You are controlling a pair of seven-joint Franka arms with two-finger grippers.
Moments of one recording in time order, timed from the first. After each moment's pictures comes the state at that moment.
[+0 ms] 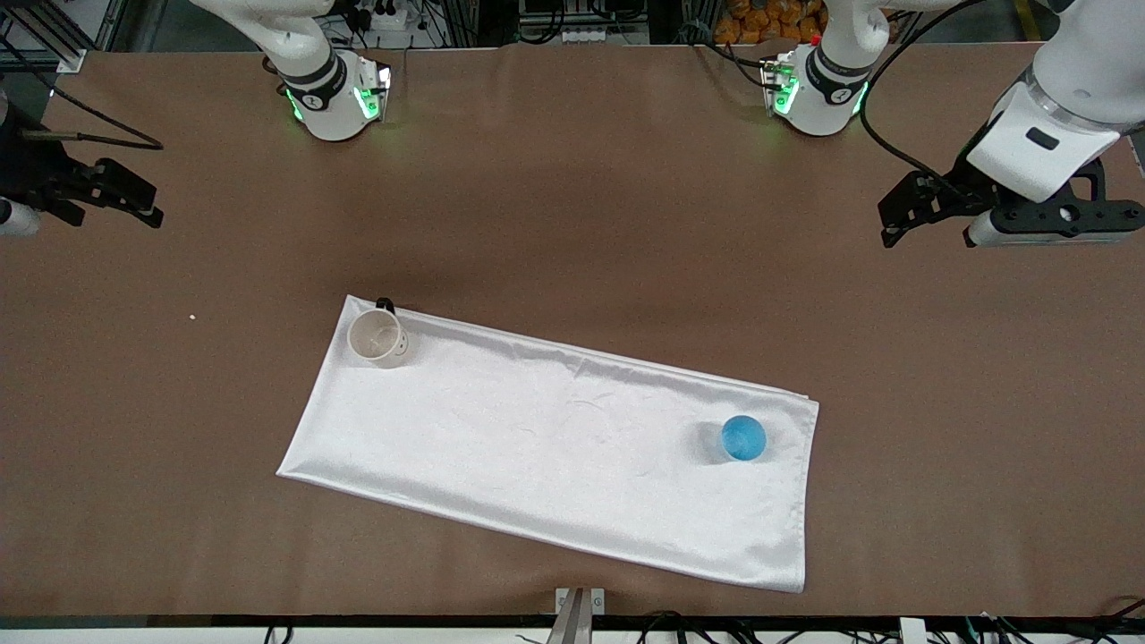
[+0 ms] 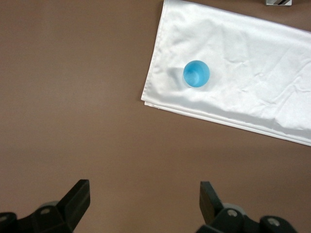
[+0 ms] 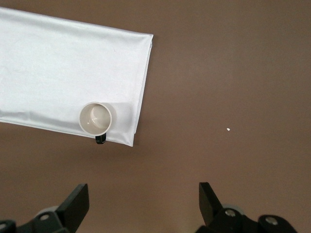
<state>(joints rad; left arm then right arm) -0.16 0.00 -0.09 -1.57 0.00 1.66 -0.26 -0.10 -0.07 0.10 -1.63 0.01 1.55 0.05</state>
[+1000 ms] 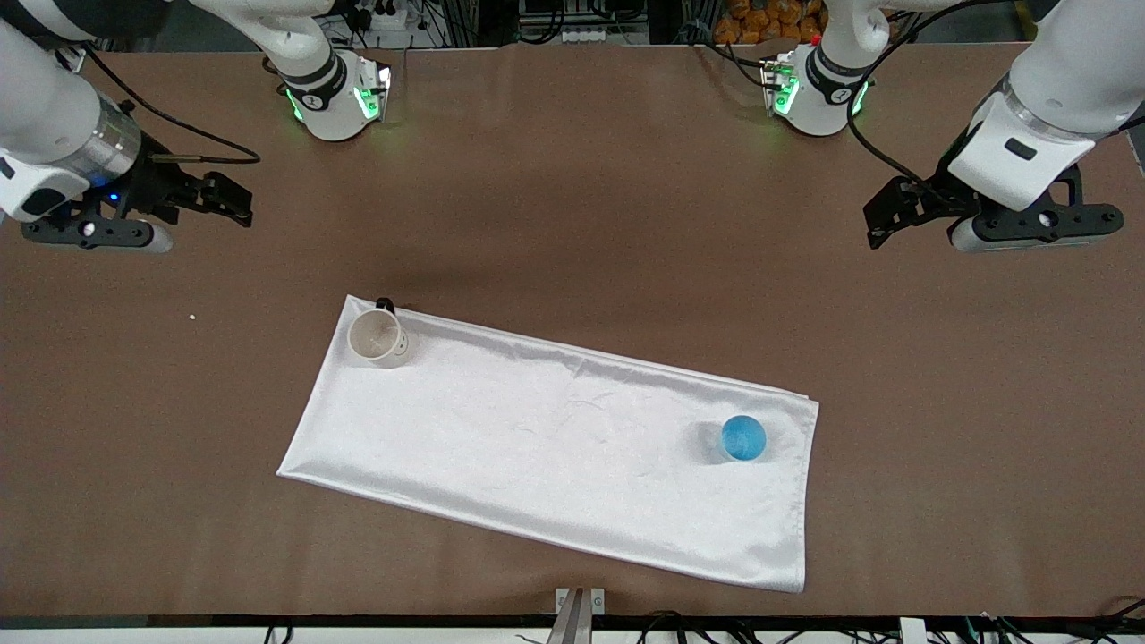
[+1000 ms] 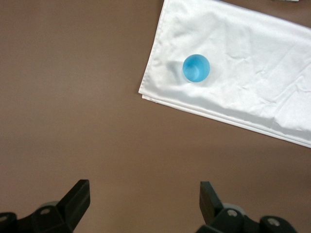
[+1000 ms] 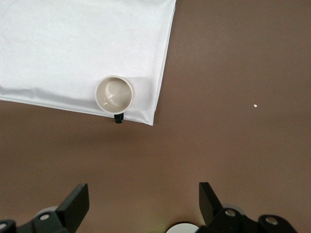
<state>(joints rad) -0.17 0.01 -0.10 -1.57 0.00 1.65 -0.32 -0.08 -0.05 0.24 -1.70 0.02 1.52 0.22</state>
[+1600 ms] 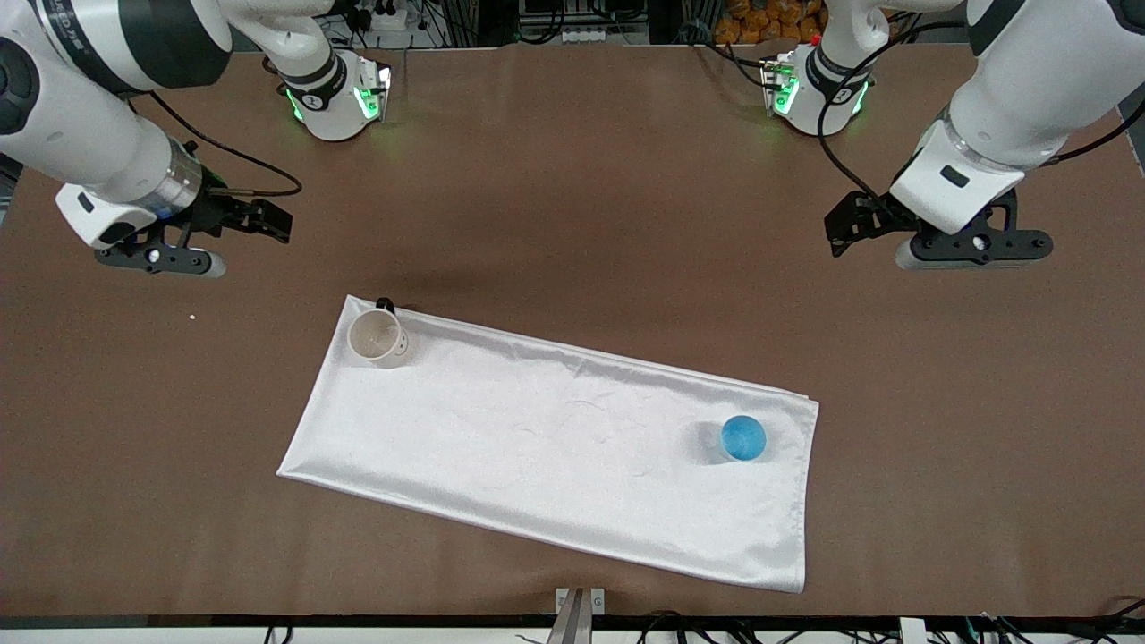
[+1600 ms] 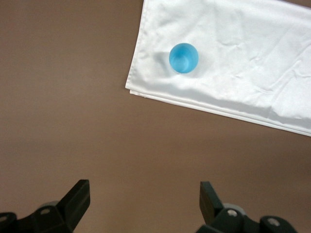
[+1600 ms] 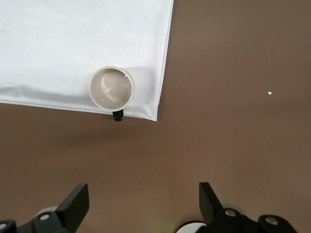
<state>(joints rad) -0.21 0.06 -0.12 -1.57 0.00 1.67 -0.32 -0.08 -0.04 0.27 -1.83 0.02 1.62 0.29</state>
